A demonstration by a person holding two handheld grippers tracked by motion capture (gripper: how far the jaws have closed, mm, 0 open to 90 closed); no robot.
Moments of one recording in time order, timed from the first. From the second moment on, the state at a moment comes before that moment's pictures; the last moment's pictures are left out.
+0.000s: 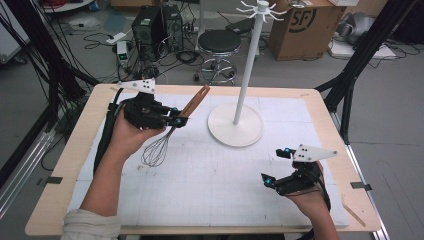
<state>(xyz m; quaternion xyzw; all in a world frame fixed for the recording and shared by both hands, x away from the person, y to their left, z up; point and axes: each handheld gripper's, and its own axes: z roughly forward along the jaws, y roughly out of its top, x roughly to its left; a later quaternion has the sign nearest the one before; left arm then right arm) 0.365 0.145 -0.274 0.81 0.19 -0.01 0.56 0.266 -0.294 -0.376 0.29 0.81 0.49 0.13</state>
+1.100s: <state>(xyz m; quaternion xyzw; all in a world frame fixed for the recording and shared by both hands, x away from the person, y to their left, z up) 0.412 0.108 -0.204 0.78 0.15 -0.02 0.60 0.267 -0.286 -0.378 0.28 0.82 0.48 0.13</state>
